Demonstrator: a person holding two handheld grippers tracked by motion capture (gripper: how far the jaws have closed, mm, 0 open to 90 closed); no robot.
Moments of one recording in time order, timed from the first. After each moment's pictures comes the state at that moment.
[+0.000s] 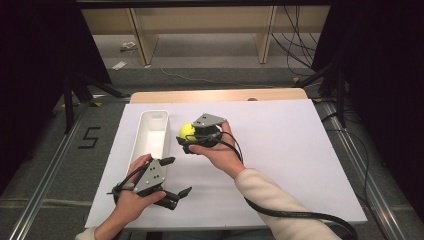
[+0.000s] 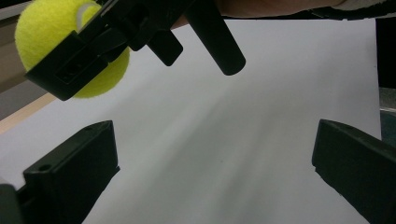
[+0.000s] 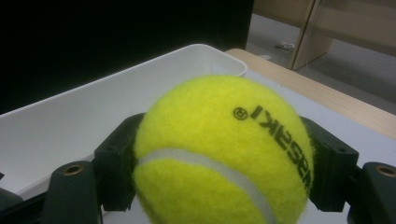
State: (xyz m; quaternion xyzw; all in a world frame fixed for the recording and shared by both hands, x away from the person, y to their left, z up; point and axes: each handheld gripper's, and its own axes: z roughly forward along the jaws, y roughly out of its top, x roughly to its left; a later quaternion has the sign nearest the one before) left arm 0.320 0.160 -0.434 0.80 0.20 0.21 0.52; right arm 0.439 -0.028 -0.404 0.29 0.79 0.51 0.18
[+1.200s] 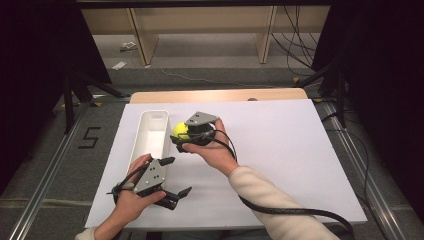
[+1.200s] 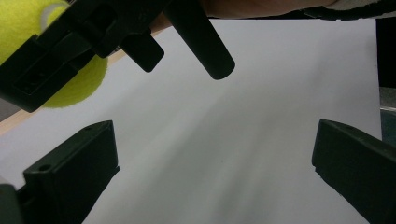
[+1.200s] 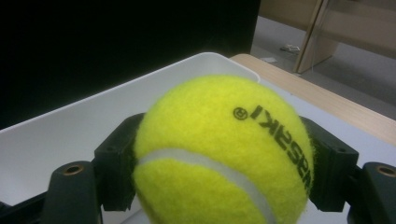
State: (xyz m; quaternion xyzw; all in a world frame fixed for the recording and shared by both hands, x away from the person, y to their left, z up) left arm 0.320 0.161 -0.433 0.80 0.20 0.21 0.52; right arm 0.441 -0.011 -0.399 0.28 0.80 0.51 0.17
